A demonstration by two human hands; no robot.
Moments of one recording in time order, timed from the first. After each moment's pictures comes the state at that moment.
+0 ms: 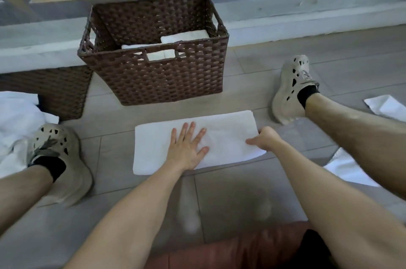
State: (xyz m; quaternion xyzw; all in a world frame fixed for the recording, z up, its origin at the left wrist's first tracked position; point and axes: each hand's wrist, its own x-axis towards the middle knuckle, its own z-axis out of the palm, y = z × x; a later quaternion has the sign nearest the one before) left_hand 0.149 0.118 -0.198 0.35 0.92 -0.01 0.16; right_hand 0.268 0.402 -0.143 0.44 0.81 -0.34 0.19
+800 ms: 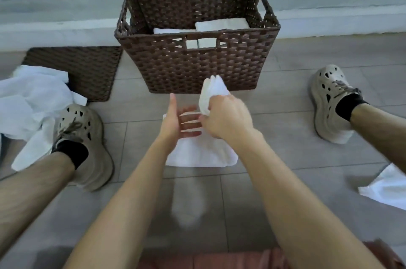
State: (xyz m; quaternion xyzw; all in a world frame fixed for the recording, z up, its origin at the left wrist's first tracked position) left_hand 0.095 0.051 -0.102 -0.08 0.66 0.68 0.31; right_hand 0.172 0.190 0.017 0.15 0.97 -0.18 0.09
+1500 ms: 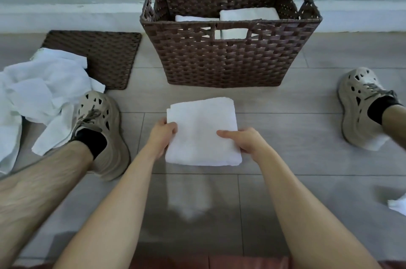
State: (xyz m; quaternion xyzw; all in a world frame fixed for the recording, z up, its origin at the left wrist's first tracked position) left_hand 0.085 -0.041 -0.140 -0.17 0.77 0.56 0.26; right_hand 0.170 0.212 -0.132 0.40 0.70 -0.54 0.25
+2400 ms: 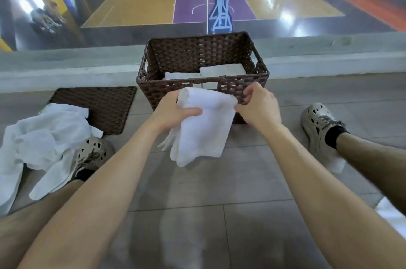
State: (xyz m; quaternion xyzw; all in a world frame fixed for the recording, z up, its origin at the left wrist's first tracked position) left_hand 0.028 0.040 0.036 0.21 0.85 0.46 0.14; right_hand 0.135 0.279 0.046 0.26 0.91 -0.29 -0.15
